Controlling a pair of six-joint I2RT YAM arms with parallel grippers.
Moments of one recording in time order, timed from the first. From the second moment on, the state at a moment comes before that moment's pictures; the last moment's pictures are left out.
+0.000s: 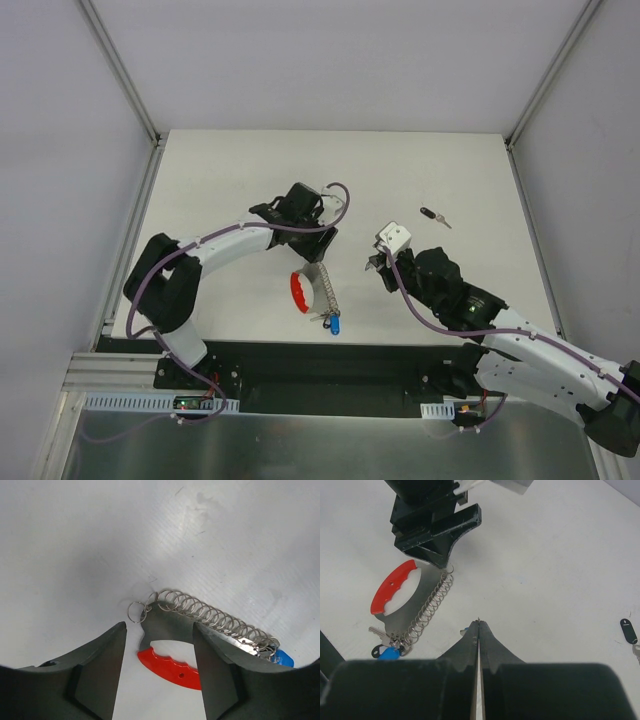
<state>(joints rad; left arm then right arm) -0.68 1.71 1.16 -0.46 0.17 0.03 0.92 0.78 0.59 -0.14 0.17 -0.09</state>
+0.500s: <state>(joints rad) -0.73 1.76 1.25 -0.46 0.19 0.09 0.92 0.79 0.59 -0.14 0.17 -0.09</state>
